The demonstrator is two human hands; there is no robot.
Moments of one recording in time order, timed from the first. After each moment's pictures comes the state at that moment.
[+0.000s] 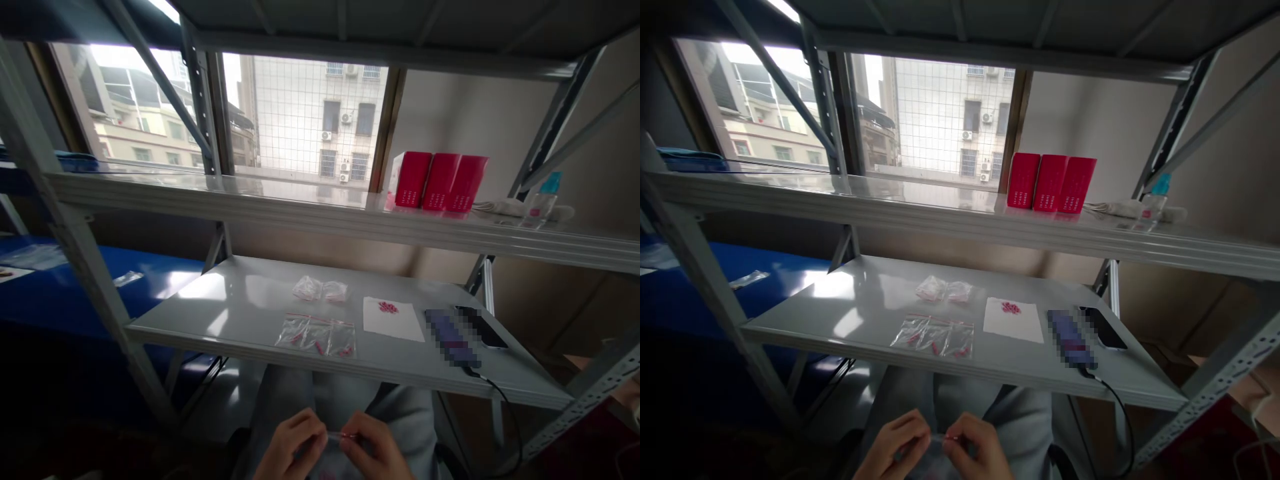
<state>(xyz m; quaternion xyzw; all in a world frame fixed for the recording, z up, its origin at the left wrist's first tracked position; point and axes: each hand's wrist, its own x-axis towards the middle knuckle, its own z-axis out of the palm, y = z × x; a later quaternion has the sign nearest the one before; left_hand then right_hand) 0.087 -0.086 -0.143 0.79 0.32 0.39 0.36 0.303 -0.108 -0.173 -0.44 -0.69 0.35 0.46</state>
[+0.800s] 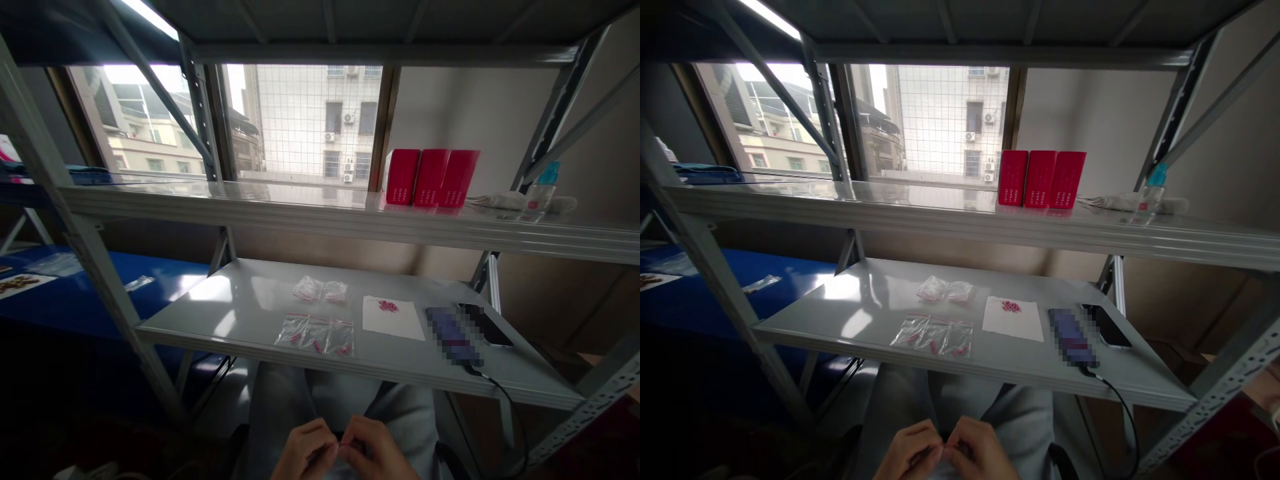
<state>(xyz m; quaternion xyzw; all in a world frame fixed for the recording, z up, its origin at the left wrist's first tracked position) 0.110 -0.092 -0.163 0.78 0.33 0.37 0.39 0.313 -0.110 -0.169 -0.43 -0.72 0.37 0.39</state>
